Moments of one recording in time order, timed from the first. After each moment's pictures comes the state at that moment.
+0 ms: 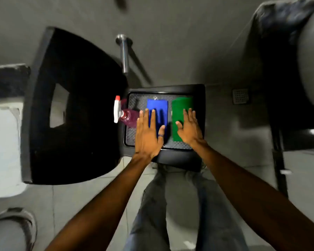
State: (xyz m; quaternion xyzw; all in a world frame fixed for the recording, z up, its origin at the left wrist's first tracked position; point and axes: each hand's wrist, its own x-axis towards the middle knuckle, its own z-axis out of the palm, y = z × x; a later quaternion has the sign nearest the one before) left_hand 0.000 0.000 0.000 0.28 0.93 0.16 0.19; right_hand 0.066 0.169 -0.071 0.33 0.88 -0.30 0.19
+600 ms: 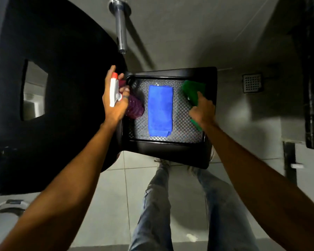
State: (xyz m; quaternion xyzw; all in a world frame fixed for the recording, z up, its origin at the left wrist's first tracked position) left_hand -0.128 -0.037 -0.054 0.08 0.84 0.52 0.16; right_hand 0.040 0.196 -0.115 0.44 0.83 -0.31 0.12
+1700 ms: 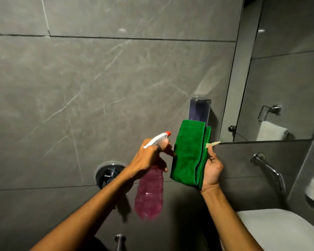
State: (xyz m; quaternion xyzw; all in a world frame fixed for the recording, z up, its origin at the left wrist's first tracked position) left_hand -0.108 0.159 0.595 0.38 0.62 0.66 0.21; right_hand -0.025 0.334 0.526 -0.10 0.30 -0.89 -0.31
